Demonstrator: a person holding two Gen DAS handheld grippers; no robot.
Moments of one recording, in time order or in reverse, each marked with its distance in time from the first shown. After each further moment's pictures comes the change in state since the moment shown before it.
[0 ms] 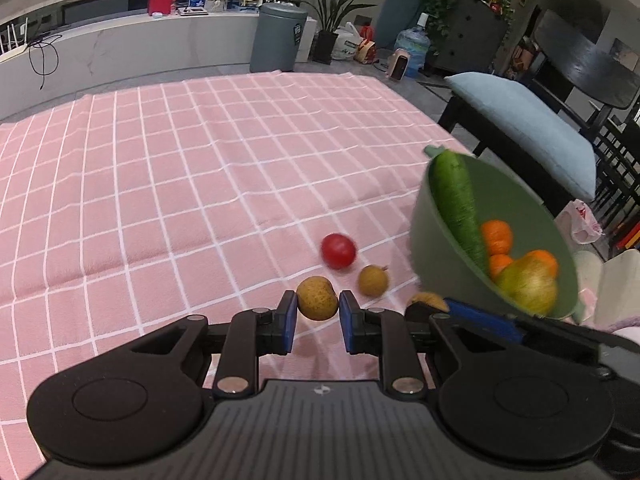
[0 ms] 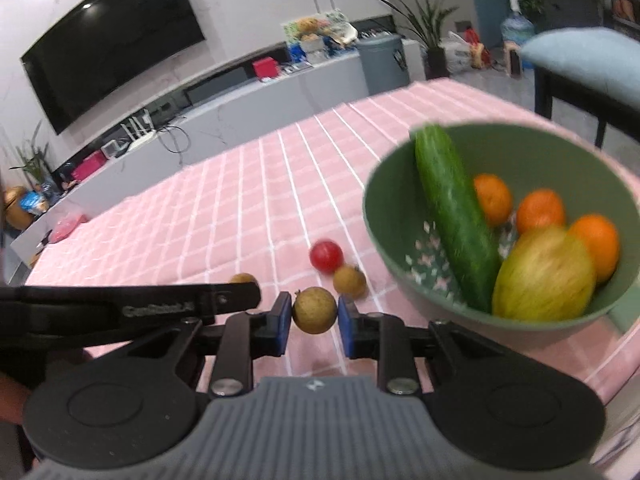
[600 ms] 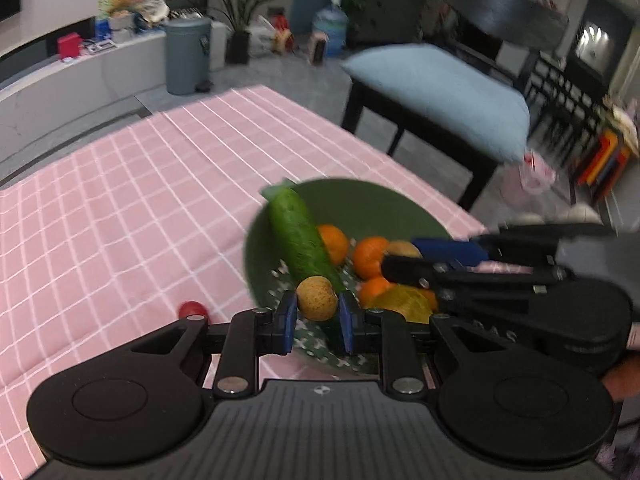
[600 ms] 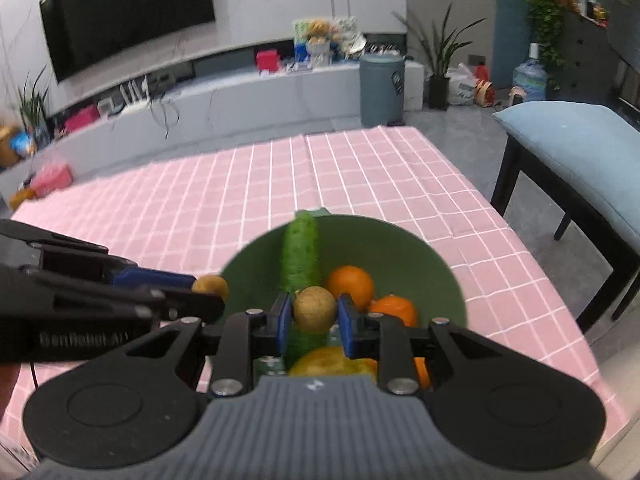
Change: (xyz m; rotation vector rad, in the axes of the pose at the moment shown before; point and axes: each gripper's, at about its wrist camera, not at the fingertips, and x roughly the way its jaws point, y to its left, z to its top) left arm 0.015 -0.122 0.048 0.233 0.071 -0.093; right arm -0.040 -0.089 0.081 -0.217 0.065 -0.072
